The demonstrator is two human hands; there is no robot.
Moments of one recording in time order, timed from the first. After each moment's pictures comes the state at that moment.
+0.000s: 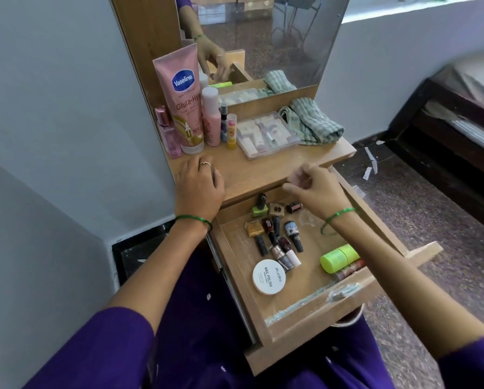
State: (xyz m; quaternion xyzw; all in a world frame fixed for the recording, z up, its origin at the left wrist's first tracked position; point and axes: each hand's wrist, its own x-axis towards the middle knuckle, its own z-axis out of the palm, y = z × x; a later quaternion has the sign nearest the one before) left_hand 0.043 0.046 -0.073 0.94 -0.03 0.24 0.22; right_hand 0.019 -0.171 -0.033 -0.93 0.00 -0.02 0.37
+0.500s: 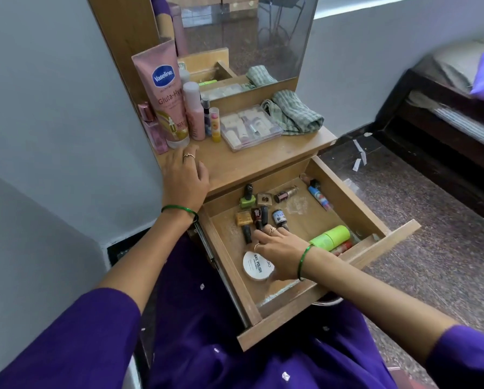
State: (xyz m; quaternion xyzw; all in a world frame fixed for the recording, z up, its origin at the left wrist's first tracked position) left_hand 0.039 0.047 -0.069 0.94 -0.05 0.25 0.24; right_hand -0.058 -0.156 -0.100 -0.92 -0.34 0.18 -0.07
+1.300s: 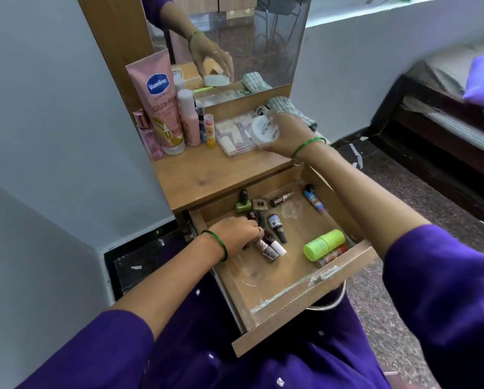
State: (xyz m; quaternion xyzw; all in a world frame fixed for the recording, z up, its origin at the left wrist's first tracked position) left_hand -0.003 -0.015 -0.104 0.89 -0.43 -0.12 -0.01; right_hand 0.089 -0.180 0.013 -0.98 -0.09 -0.04 0.18
